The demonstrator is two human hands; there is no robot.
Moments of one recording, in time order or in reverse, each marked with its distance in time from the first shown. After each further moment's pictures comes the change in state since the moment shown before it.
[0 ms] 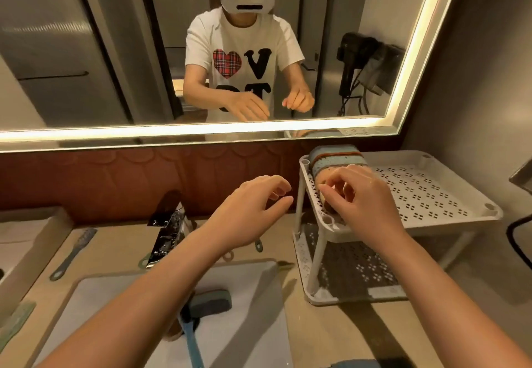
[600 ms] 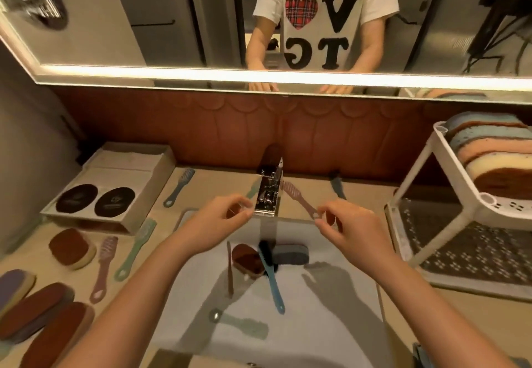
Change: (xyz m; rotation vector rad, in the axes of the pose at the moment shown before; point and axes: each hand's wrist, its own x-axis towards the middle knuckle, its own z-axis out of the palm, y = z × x) left_hand -0.170 -0.172 -0.060 -0.160 -0.084 -0.517; right_hand -0.053 -0.114 0.156 0.072 -0.392 -0.140
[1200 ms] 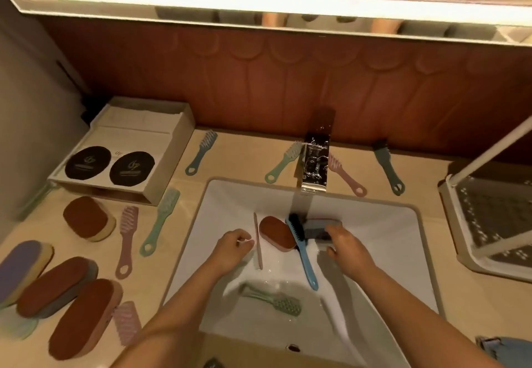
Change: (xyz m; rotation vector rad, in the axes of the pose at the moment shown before) left_hand 0.006 -0.190 0.095 -0.277 -0.049 -0.463; right_hand -0.007 0.034 0.197 -0.074 -0.542 0.283
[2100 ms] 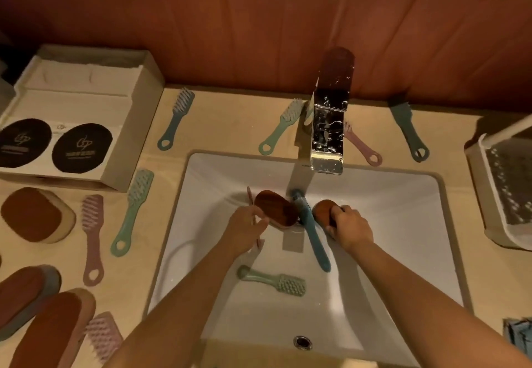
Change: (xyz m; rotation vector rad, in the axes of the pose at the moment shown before) left_hand 0.060 -0.014 0.040 0.060 -0.020 0.032; right_hand 0.046 0.026 0.057 -0.179 -0.110 0.255
